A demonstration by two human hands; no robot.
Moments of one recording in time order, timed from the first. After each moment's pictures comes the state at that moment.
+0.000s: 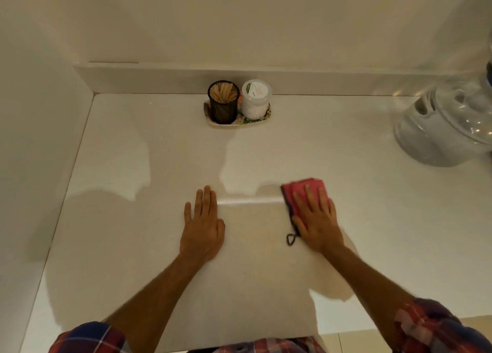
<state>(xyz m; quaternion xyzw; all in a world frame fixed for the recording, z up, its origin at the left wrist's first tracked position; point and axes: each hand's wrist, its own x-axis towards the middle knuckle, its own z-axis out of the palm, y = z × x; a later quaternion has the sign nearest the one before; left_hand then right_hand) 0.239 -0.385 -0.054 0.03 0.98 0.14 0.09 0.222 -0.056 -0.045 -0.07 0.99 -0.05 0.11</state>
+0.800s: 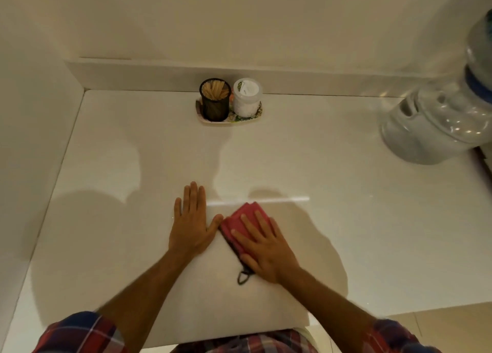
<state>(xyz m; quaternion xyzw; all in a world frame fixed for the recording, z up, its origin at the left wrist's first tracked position) 0.242 -0.387 -0.061 0.03 0.98 0.16 0.09 0.294 -0.141 -0.054 -0.29 0.95 -0.05 0.11</state>
